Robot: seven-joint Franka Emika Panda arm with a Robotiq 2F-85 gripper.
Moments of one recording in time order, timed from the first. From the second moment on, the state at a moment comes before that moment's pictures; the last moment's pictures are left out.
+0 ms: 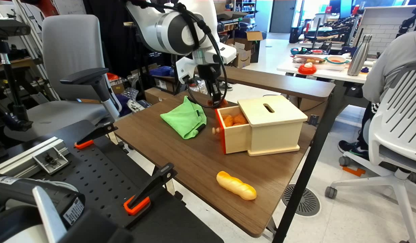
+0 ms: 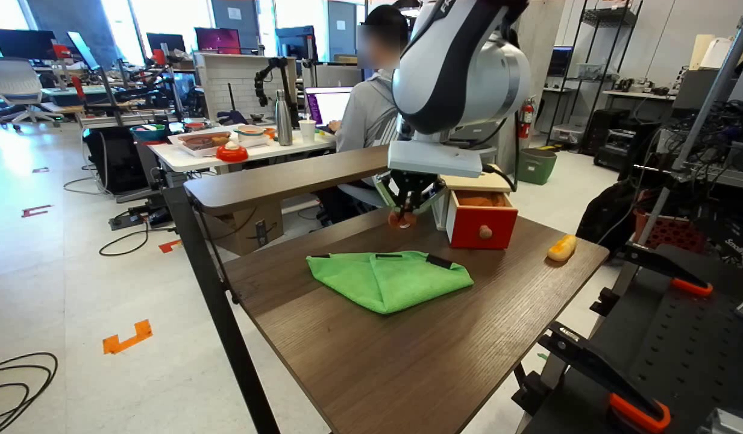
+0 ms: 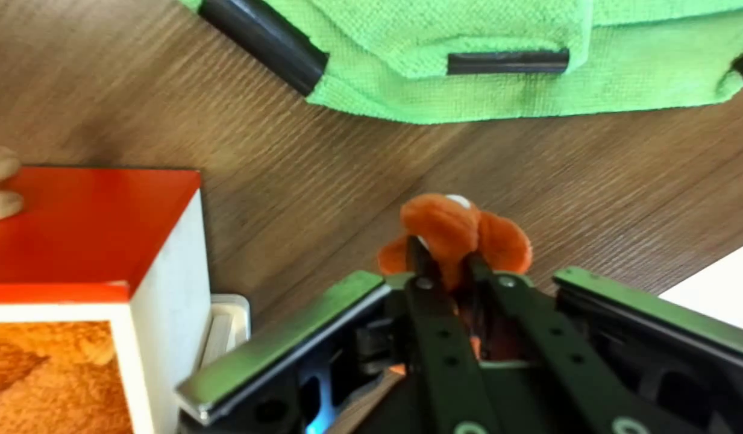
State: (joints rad) arm 0.24 0.82 -0.17 -1.80 0.18 2.80 0.57
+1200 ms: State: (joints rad) arm 0.02 0.43 -0.15 -2.21 0.33 2.90 0.55
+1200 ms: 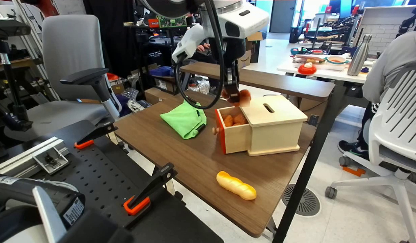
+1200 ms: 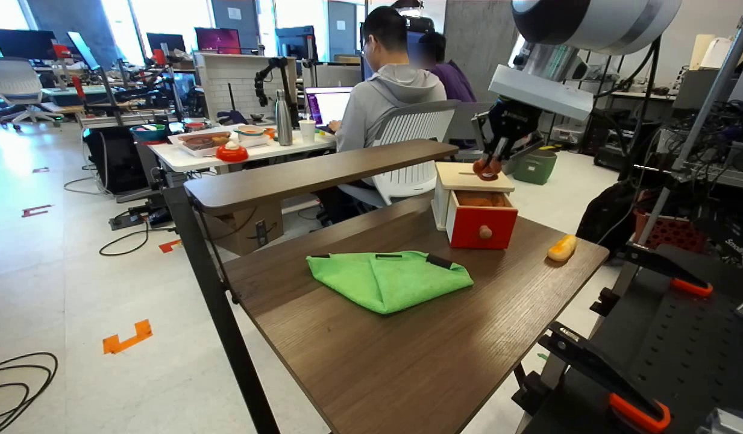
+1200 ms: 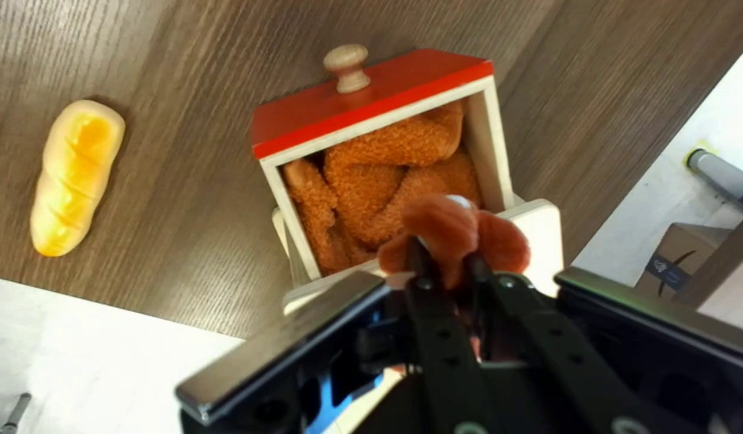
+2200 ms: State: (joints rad) arm 0.03 0.55 -0.16 -2.18 0.33 2.90 0.61
